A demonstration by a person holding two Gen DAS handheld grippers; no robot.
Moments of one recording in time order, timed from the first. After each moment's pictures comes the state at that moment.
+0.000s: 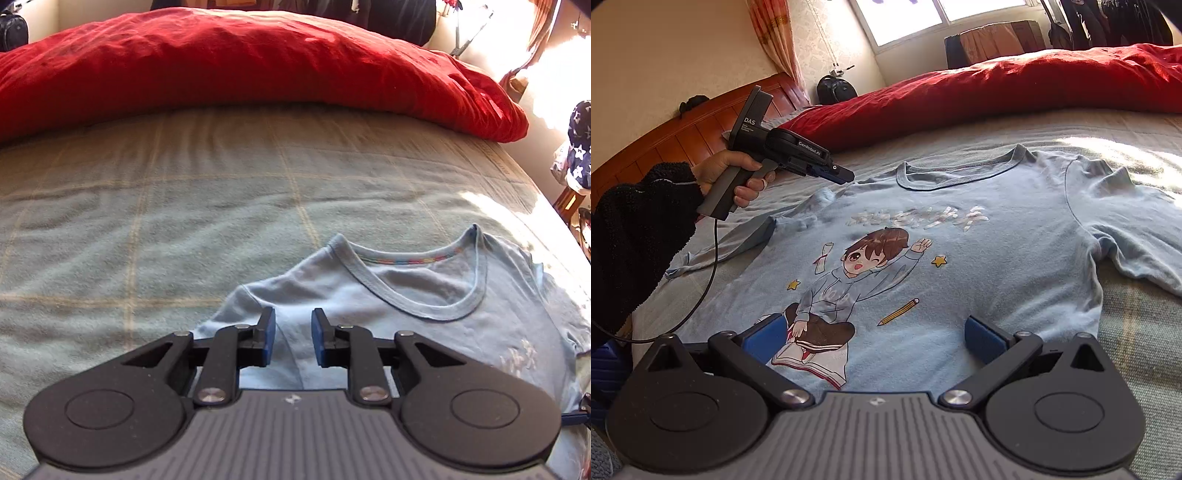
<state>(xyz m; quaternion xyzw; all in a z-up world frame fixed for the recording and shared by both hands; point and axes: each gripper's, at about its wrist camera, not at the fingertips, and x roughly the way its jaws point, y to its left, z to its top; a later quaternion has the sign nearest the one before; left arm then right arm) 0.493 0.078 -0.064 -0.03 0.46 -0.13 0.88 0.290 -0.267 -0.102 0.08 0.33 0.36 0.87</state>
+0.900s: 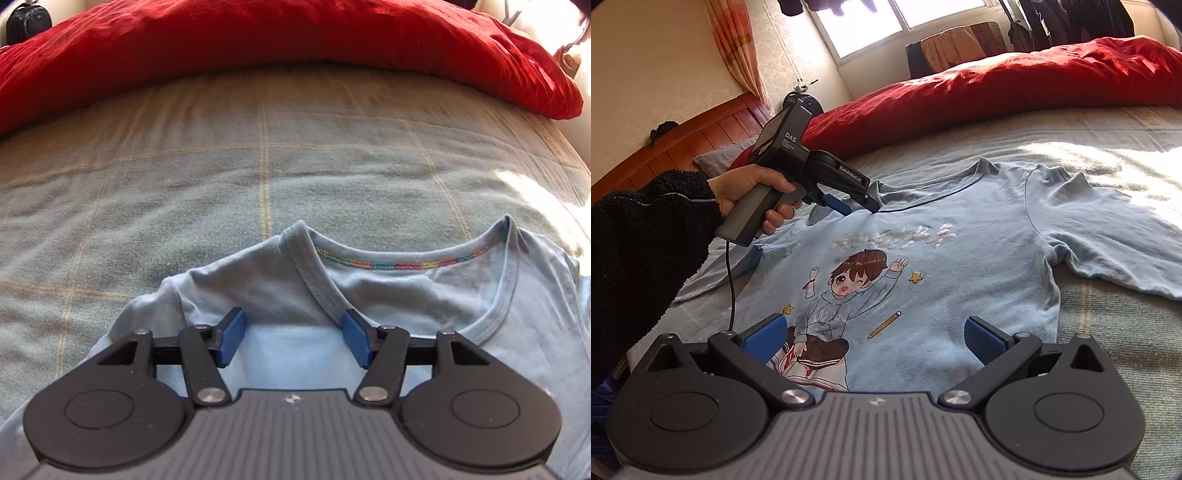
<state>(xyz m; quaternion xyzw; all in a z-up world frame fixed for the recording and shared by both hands) 0.520 0.001 -0.083 -0.01 0.51 -0.03 0.86 0.282 -0.281 -0.079 0.12 0.34 0.31 0.88</state>
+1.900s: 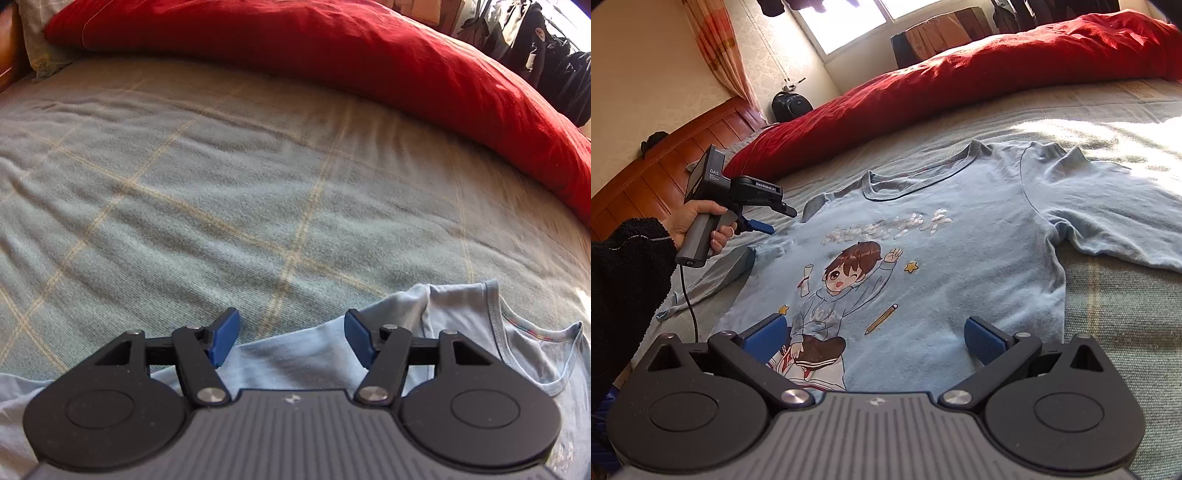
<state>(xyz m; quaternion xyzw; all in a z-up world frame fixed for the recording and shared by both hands) 0.473 0.142 -0.076 -0.15 0.47 0.11 0.86 0.288 -0.280 -0.088 0.15 0.36 0.30 0.87</state>
